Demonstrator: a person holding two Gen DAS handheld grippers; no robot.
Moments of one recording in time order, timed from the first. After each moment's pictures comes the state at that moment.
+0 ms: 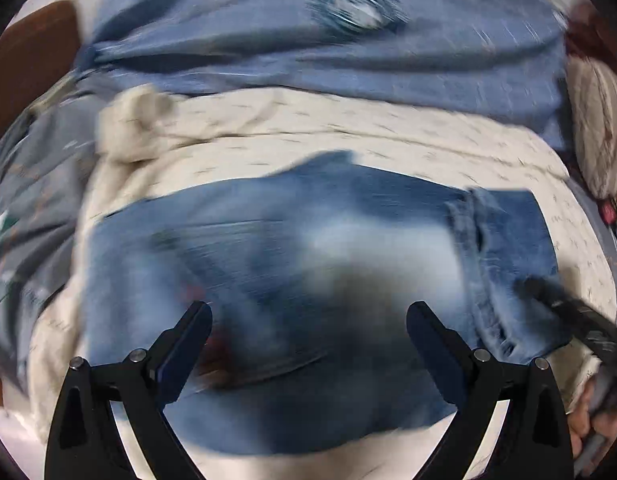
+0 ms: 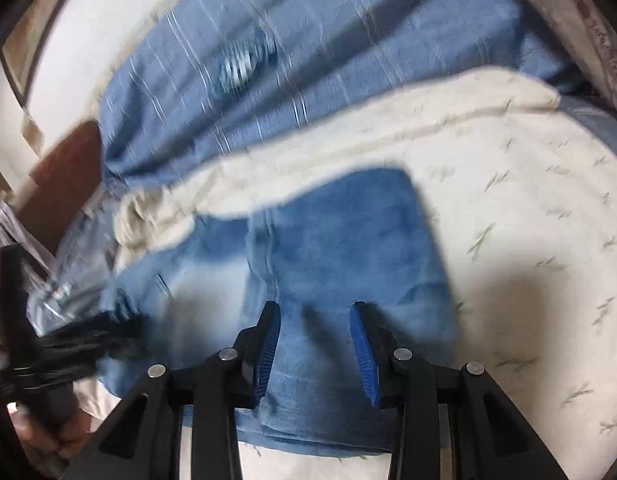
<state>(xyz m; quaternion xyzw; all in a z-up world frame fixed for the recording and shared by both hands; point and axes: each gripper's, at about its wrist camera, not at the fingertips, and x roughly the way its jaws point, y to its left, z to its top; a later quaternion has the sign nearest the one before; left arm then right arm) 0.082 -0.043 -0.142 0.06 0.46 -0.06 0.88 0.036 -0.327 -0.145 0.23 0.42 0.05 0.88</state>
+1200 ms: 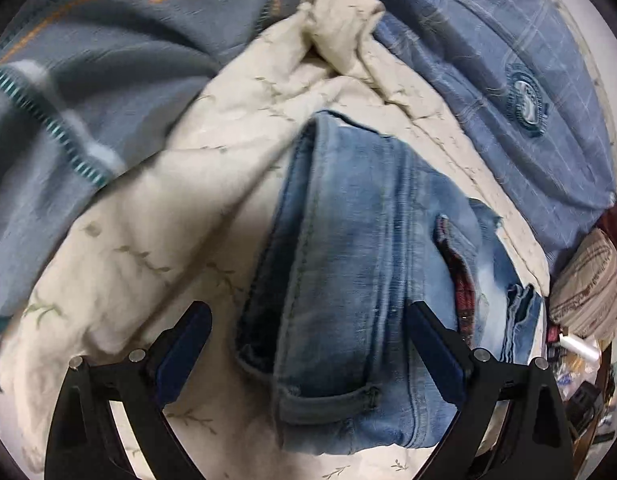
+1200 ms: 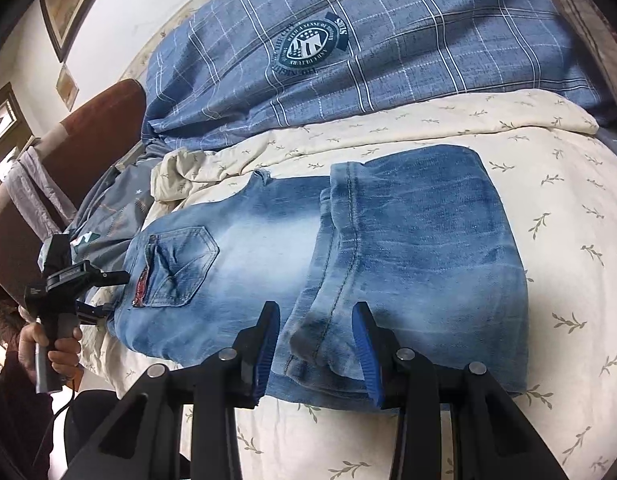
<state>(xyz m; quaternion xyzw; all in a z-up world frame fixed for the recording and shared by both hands) 0.126 0.154 -0.190 -0.22 0.54 -0.08 0.81 0.016 -0.277 -0.140 0.18 0.39 0.11 0.90</state>
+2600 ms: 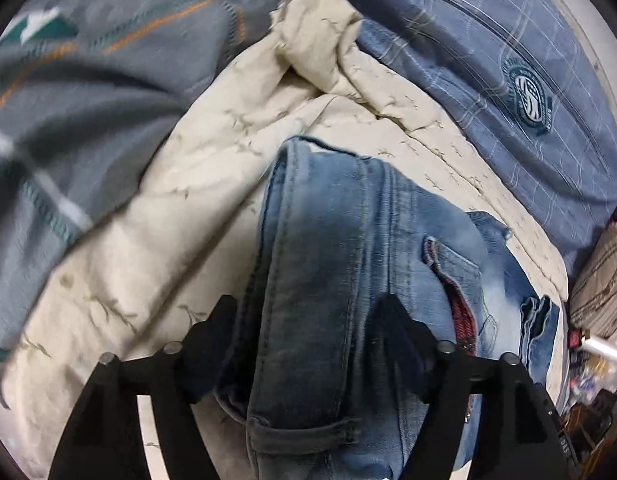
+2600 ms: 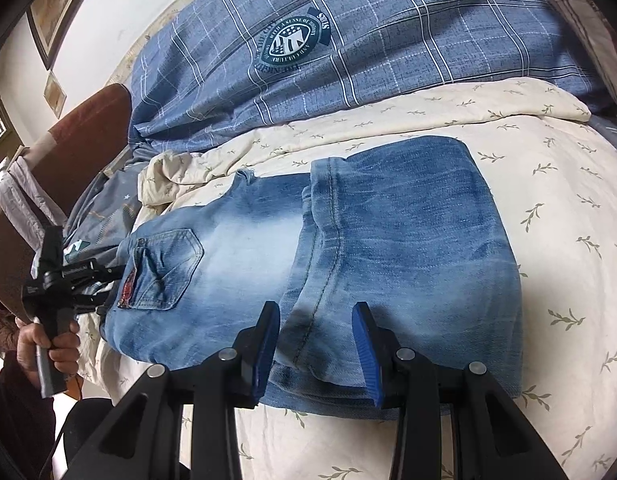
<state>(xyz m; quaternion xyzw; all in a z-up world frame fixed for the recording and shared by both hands) 0.146 0.135 -0.183 -0.18 0.52 -0.04 0.83 0.020 -0.283 -0.146 0.19 0.40 0.09 0.89</state>
